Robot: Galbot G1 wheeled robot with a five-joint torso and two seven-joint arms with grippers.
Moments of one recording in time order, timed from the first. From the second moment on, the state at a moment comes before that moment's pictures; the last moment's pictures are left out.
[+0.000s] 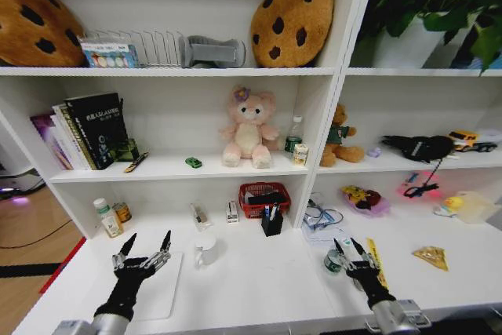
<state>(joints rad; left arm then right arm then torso) 2.03 -1.21 -0.71 -2.48 -0.50 -0.09 -0.14 -1.88 1.03 0.71 2.07 0.41 0.20 0.14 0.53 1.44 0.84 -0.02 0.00</state>
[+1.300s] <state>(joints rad) 2.03 -1.21 -0.71 -2.48 -0.50 -0.09 -0.14 -2.37 1.40 0.75 2.27 0.17 0.46 0.42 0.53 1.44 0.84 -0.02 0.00</state>
